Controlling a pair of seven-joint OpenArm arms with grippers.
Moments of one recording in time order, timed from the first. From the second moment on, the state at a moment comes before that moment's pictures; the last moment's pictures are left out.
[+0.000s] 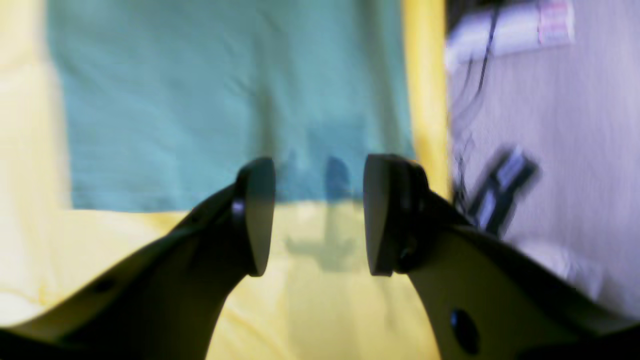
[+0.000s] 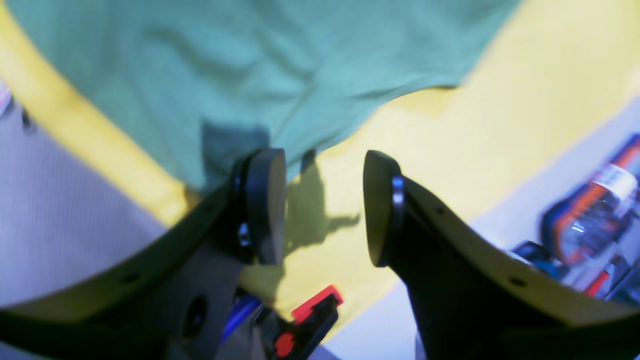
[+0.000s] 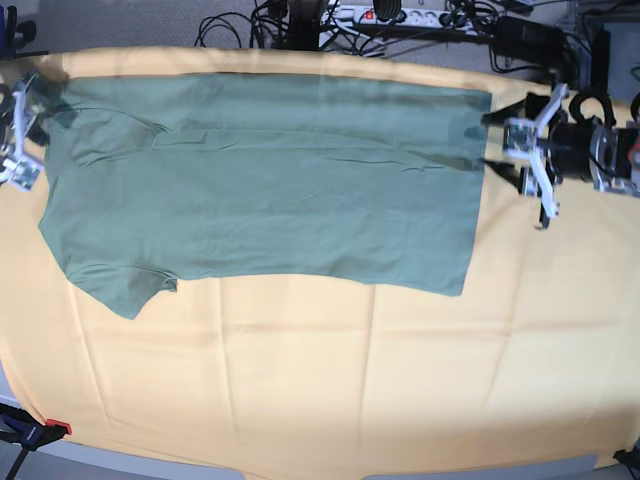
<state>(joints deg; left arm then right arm) -32.3 -82.0 62.7 116.9 -29.0 -40.0 9.2 -39.6 58.8 33.1 116.2 38.7 42.0 -57.0</state>
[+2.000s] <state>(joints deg) -43.1 -34.7 47.8 39.7 -83.8 -43.7 48.8 -12.2 39.8 37.9 93.0 40.4 35.6 -43.9</state>
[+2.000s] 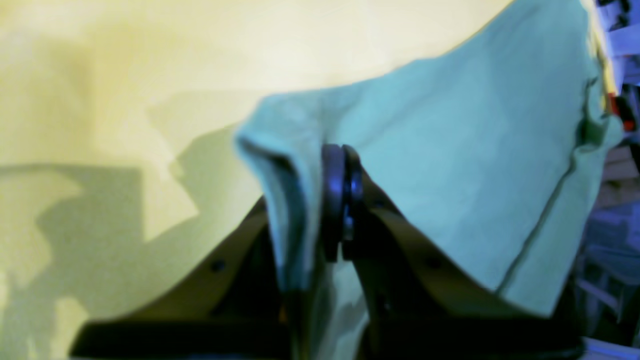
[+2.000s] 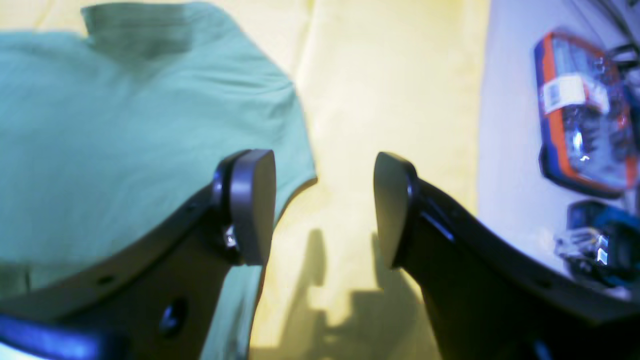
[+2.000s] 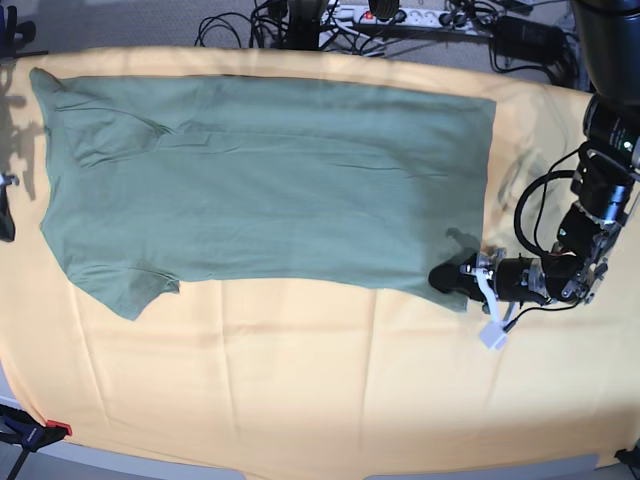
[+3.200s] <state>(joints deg) -42.6 -34.7 47.7 39.7 -80.2 -43.9 46.3 29.4 31.8 16.9 36.9 44.6 41.5 -52.1</state>
